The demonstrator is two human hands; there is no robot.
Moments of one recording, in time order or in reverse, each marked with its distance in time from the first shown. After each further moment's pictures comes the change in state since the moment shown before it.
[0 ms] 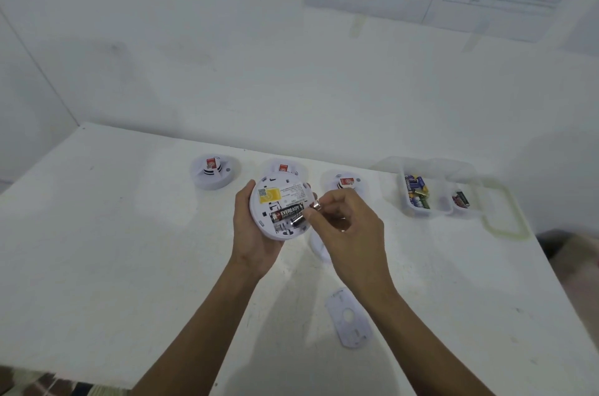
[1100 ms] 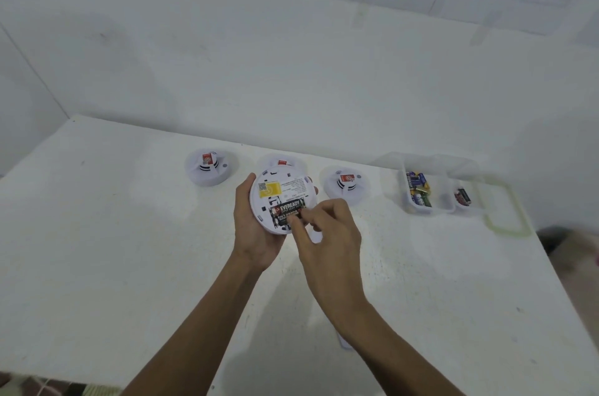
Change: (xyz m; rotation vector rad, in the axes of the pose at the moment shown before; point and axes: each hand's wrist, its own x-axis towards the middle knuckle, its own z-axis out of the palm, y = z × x) left_hand 0.025 -0.007 -0.012 -0.003 -0.036 0.011; right_hand -0.007 0.017 0.038 -0.298 0.149 -0.152
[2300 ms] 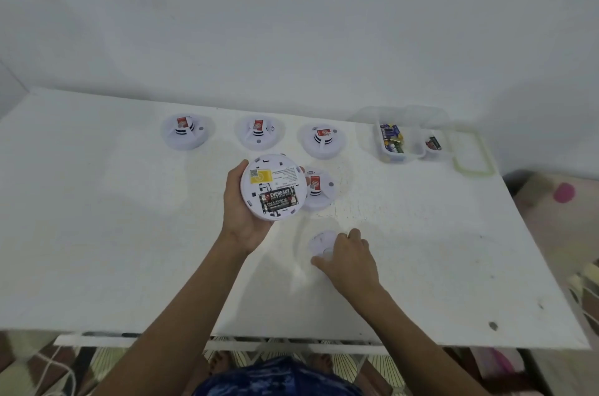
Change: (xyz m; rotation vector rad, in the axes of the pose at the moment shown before) left_hand -0.037 -0.032 -0.019 0.047 -0.046 -0.162; right_hand -0.083 0.102 -0.031 -0.625 -0.603 0.418
